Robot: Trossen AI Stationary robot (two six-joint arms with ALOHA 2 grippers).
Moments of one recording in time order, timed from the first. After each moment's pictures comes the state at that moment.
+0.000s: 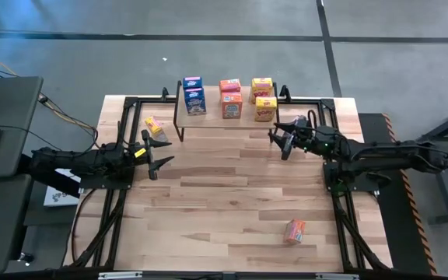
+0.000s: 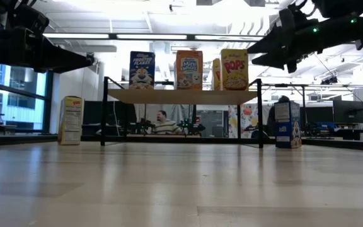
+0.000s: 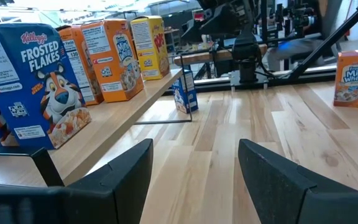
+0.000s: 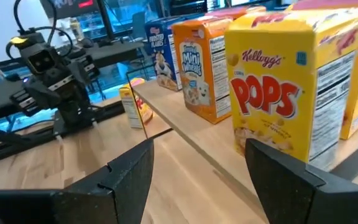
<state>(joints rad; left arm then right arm) -0.03 0.09 0.01 0.06 -0.31 0.19 -0.21 0.81 0.33 0.38 0.26 0.20</state>
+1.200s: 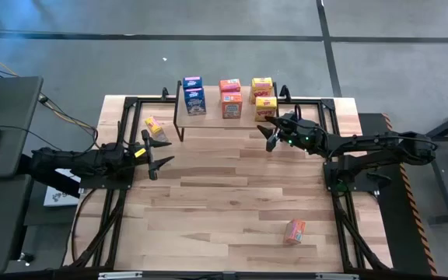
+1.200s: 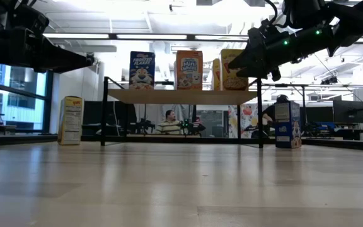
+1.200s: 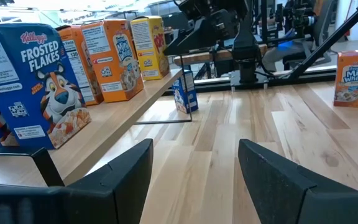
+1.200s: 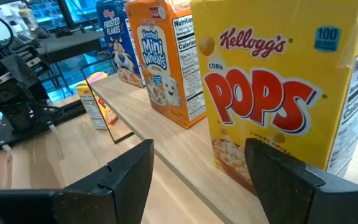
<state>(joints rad) -0.03 0.09 0.01 0.06 -0.31 0.19 -0.27 1.12 0.43 0.51 0.31 0.23</state>
